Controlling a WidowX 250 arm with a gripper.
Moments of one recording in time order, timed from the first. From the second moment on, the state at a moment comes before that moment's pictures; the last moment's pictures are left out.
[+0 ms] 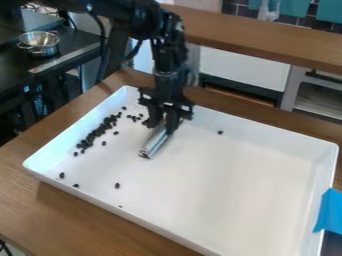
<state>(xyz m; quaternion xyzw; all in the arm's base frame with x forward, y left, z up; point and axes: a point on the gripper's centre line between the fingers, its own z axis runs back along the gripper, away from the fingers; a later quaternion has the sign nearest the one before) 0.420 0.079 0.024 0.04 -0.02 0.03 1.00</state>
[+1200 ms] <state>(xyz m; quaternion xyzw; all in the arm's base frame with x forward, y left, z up) 0.373 0.030 0.099 -0.02 -0.11 0.07 0.99</state>
